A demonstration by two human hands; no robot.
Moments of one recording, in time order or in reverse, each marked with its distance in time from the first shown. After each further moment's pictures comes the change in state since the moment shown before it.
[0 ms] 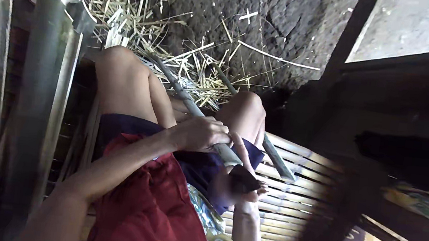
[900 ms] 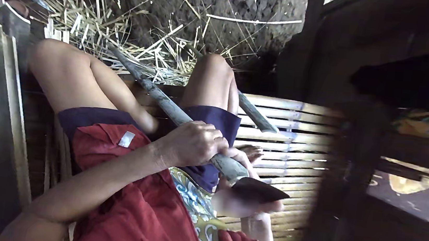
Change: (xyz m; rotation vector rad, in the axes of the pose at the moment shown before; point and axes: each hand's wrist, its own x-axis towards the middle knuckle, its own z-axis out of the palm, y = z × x) left_hand 0.033 0.079 0.052 0.064 -0.139 -0.003; right_hand -0.103 -0.017 -0.006 0.423 0.052 0.066
